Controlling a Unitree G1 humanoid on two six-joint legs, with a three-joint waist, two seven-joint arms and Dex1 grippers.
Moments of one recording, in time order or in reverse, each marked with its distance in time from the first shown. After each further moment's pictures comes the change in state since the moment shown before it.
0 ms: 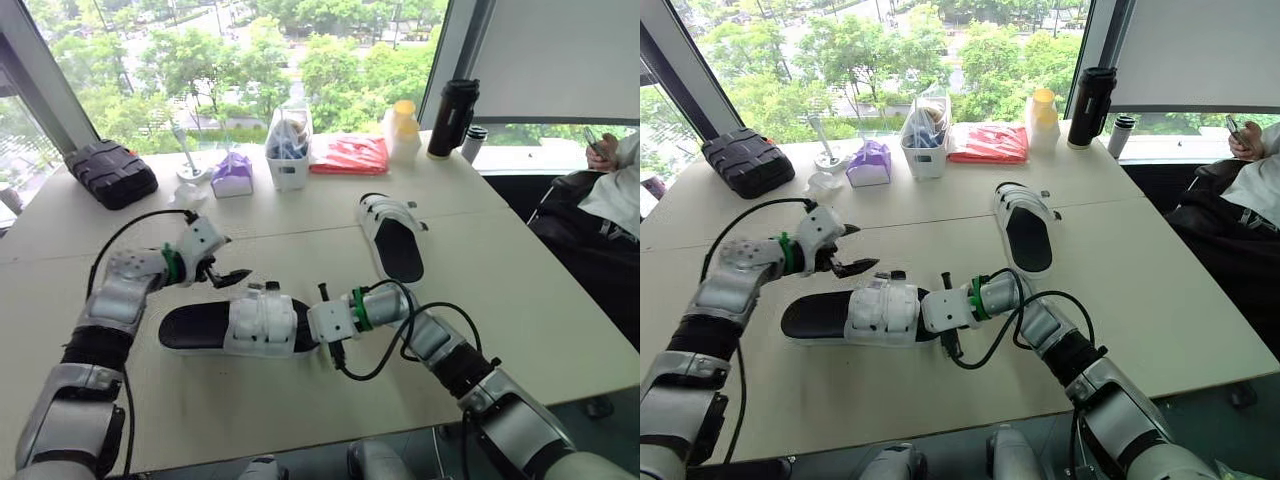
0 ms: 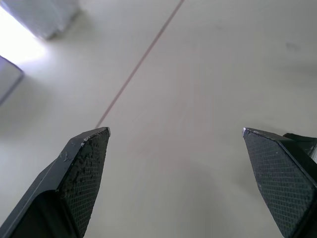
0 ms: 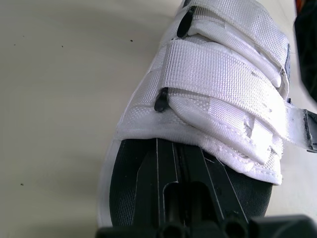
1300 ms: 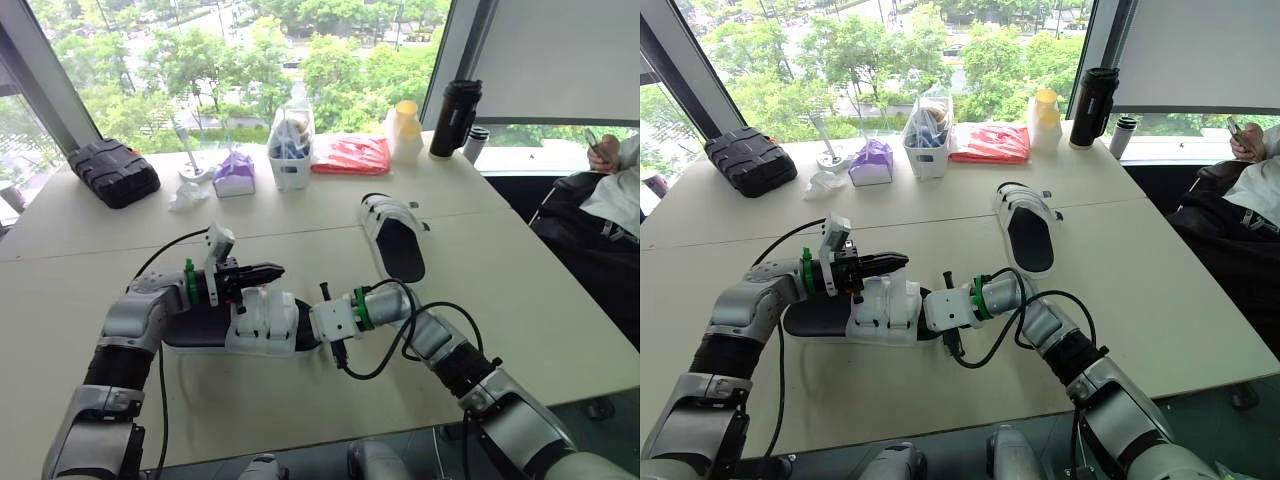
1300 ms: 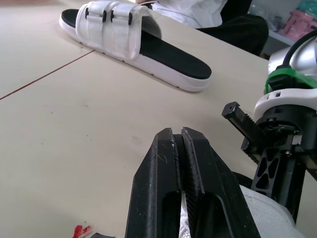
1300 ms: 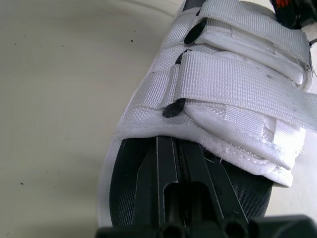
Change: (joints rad) left arm 0.056 -0.161 0.016 -0.138 -0.362 0.353 -0.165; right arm 0.003 -0.004 0.002 0.016 0.001 -0.022 -0.002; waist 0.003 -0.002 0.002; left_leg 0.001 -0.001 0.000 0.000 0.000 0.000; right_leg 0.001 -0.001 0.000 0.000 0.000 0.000
